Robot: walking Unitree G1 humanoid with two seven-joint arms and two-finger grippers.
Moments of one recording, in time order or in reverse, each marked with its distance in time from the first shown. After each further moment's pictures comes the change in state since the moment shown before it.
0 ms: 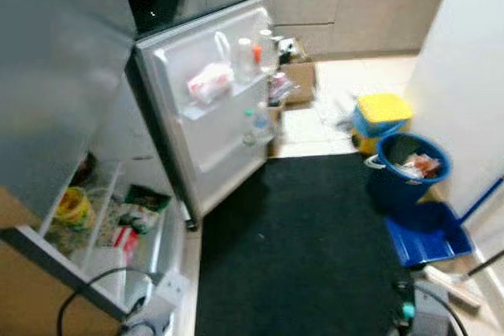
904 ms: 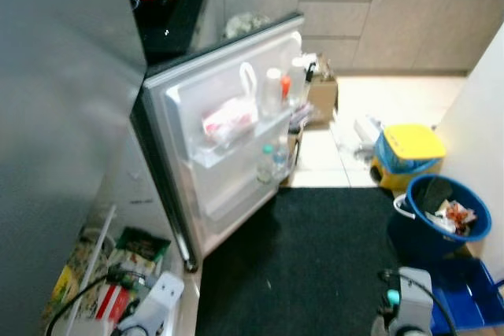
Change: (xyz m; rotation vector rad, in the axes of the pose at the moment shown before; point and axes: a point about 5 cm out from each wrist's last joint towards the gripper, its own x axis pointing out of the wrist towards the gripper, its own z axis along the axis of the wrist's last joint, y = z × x) left arm 0.000 0.000 -0.002 -0.007 0.008 0.010; right arm 0.003 0.011 0.010 -0.020 -0.026 0.041
